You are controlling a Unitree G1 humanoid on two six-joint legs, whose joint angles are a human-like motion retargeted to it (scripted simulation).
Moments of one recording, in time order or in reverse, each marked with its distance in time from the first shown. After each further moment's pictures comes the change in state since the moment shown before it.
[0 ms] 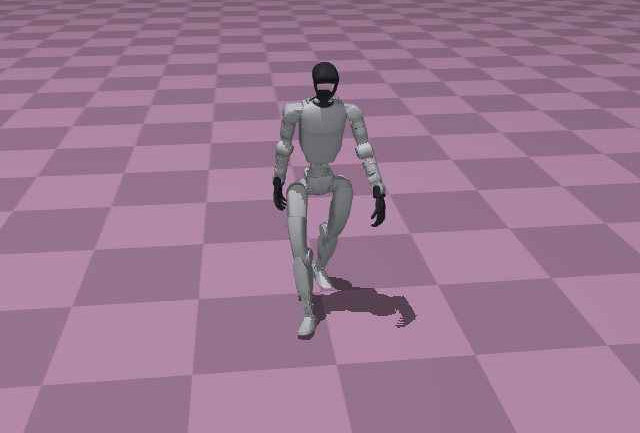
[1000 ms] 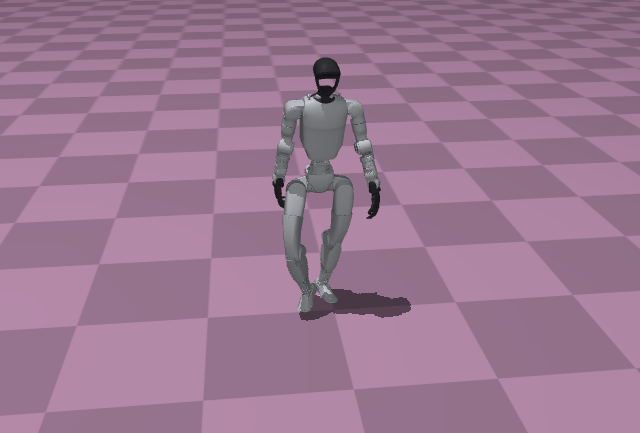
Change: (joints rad) left arm 0.128 -0.059 0.027 0.208 0.043 0.058 0.071; right arm -0.035 -0.019 0.164 -0.042 -0.343 0.111 0.063; waist 0.110 0.021 -0.003; left_leg -0.173 0.046 0.099 0.048 0.084 0.049; right_leg 0.175 -0.044 -0.053 0.520 0.106 0.029
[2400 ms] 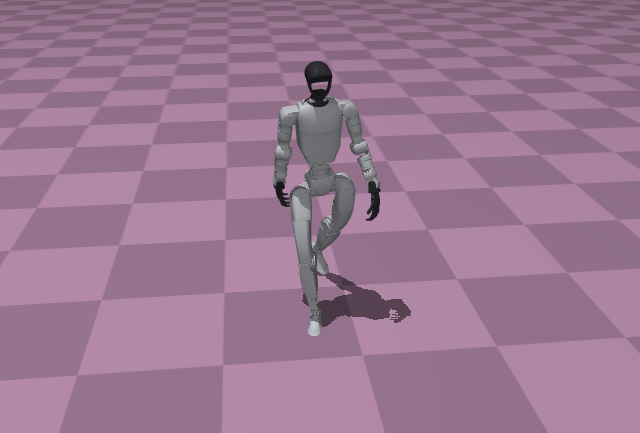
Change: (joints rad) left arm 0.077 -0.038 0.026 -0.245 0.025 -0.071 -0.100; right arm 0.050 0.000 -0.066 0.091 0.012 0.076 -0.021; waist -0.134 -0.027 -0.060; left_leg 0.283 -0.017 0.008 0.138 0.329 -0.112; right_leg -0.173 -0.031 0.163 -0.300 -0.029 -0.093
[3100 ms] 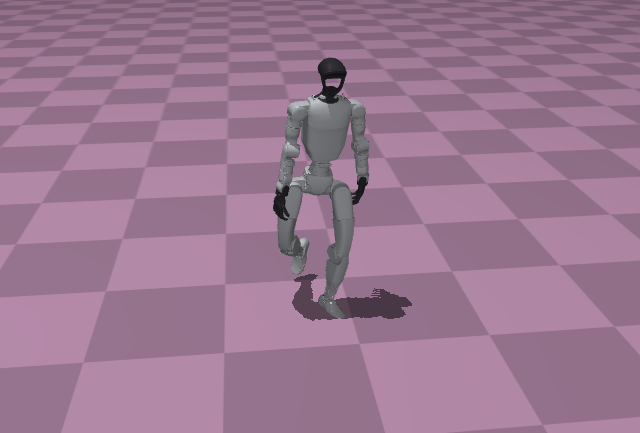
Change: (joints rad) left arm 0.148 -0.015 0.081 0.382 0.016 0.186 0.033; right arm -0.169 0.006 0.225 -0.167 -0.082 -0.030 -0.109; waist 0.298 0.112 0.063; left_leg -0.512 0.280 0.081 0.131 -0.349 0.065; right_leg 0.629 0.175 -0.132 0.466 0.271 0.059
